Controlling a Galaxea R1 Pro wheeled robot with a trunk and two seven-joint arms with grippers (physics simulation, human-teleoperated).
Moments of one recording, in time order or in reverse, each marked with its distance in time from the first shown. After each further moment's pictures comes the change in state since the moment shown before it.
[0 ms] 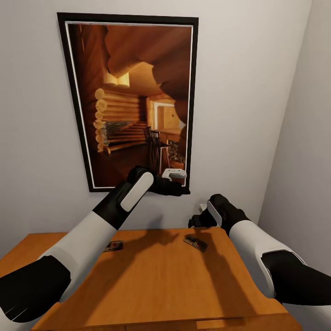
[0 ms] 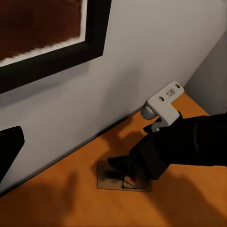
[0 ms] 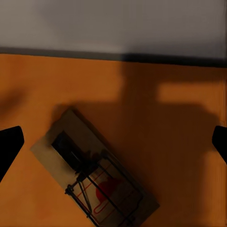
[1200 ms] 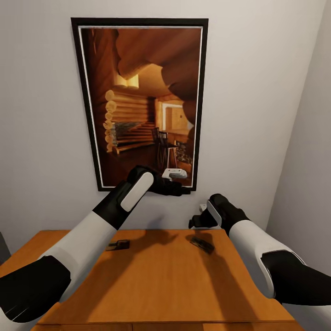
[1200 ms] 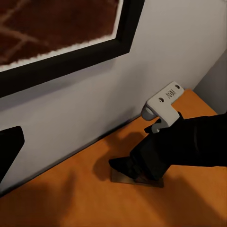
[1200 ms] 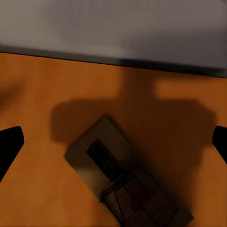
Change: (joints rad) left arm 0.000 -0.001 0.000 -0.001 0.000 0.000 0.000; right arm 0.000 0.002 -0.001 -0.005 0.011 0.020 -0.001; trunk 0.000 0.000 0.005
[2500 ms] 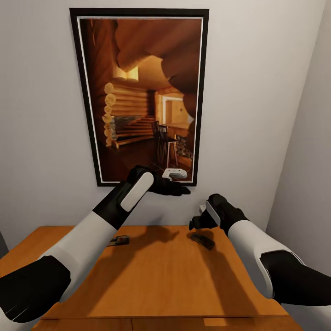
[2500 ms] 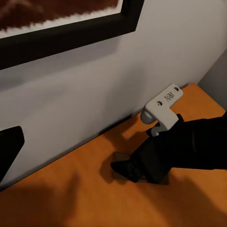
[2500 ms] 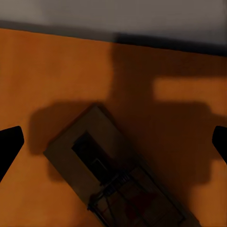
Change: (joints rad) left arm 0.000 -0.001 0.000 0.000 0.001 0.000 0.000; right arm 0.000 0.009 0.000 0.000 0.038 0.029 -0.002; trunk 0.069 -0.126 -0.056
